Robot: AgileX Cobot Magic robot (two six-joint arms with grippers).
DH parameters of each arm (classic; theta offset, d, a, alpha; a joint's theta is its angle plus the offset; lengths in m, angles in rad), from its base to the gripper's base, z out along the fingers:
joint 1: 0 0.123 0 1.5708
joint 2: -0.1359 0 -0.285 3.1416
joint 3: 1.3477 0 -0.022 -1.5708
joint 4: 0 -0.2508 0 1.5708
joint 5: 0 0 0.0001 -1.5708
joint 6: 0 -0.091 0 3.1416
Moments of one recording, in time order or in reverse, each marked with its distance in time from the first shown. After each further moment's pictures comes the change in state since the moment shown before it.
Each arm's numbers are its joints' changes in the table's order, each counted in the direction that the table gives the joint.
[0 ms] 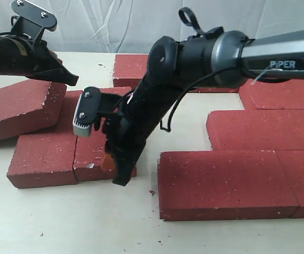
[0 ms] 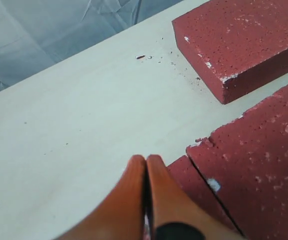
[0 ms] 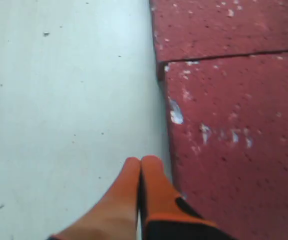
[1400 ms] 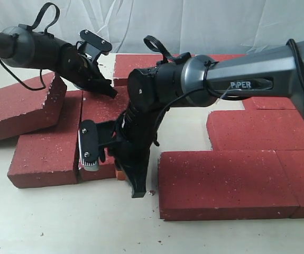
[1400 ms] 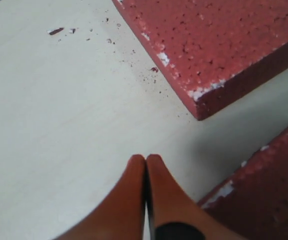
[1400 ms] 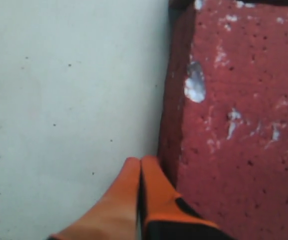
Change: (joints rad) left arm -0.091 -0.487 -0.470 -0.002 0.222 -0.004; right arm 0.047 -0.100 -0.033 0.314 -0.044 -0.004
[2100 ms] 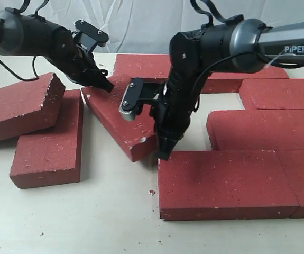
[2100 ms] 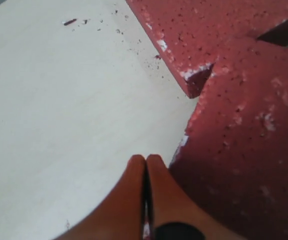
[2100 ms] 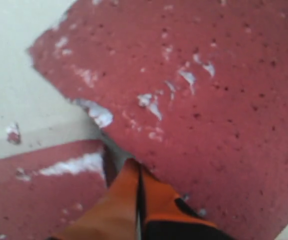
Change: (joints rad) left arm 0.000 0.082 -0.003 -0.004 0.141 0.000; right arm -0.186 0.096 0.010 0.171 0.092 -0.399
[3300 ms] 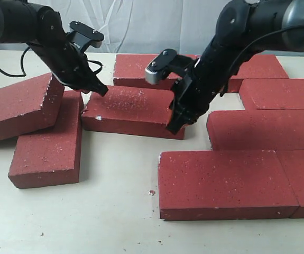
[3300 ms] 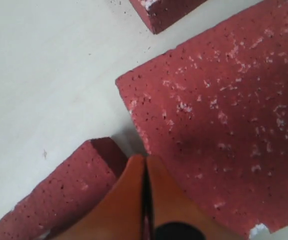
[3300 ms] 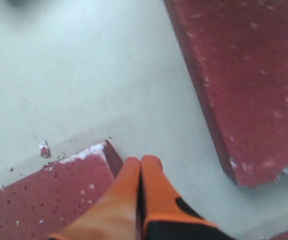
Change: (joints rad) left arm 0.000 0.107 0.029 0.162 0.224 -0.139; right arm -0.149 0.081 0.038 -0.295 0.039 0.078
